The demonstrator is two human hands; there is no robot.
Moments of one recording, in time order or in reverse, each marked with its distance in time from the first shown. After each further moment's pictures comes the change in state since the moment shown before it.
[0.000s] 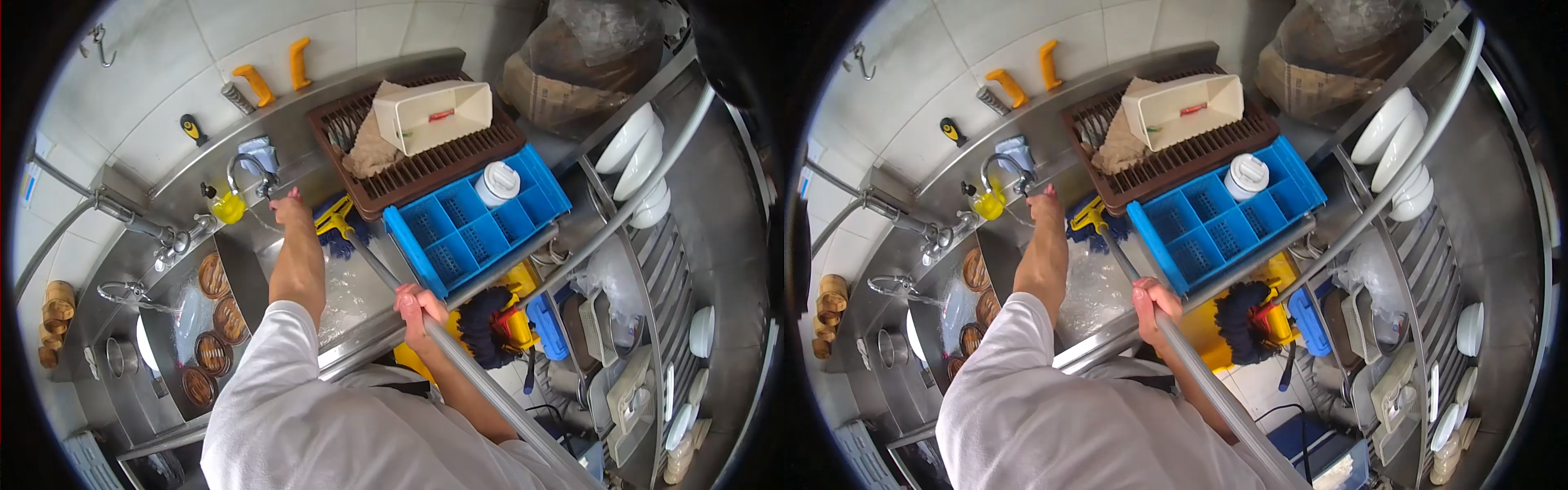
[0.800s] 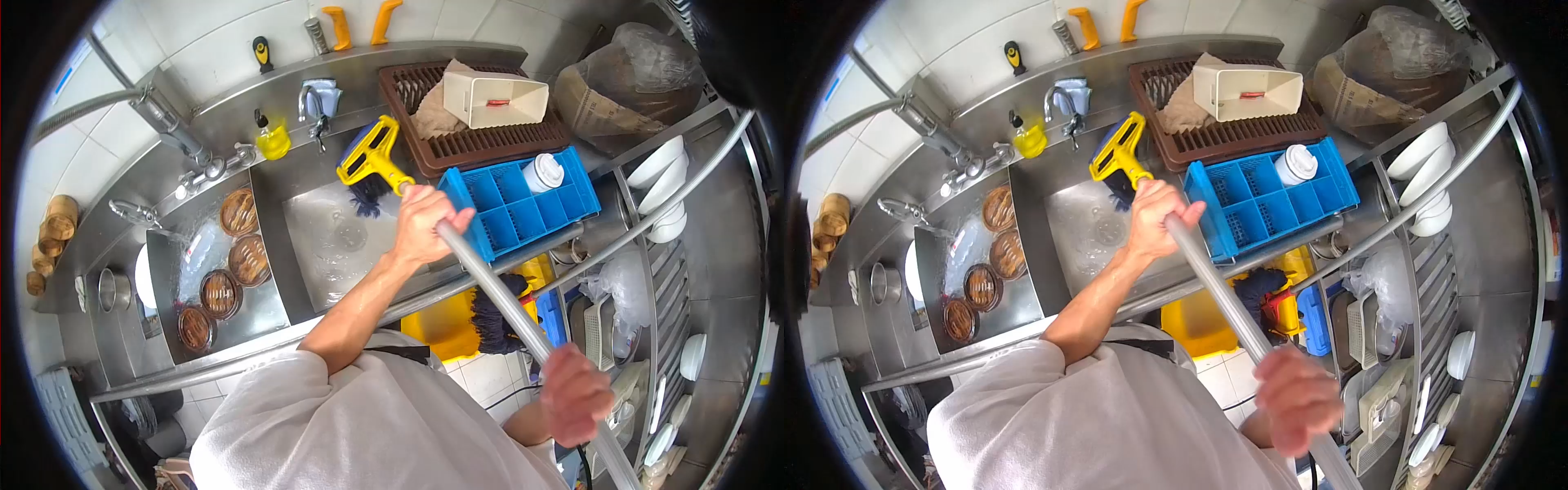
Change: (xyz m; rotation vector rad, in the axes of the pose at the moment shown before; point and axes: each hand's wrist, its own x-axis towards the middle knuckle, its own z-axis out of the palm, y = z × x) left_hand -0.335 0.059 -0.084 0.786 -1.239 1.310; right_hand -0.005 -0.226 -0.037 0.184 -0.283 -0.353
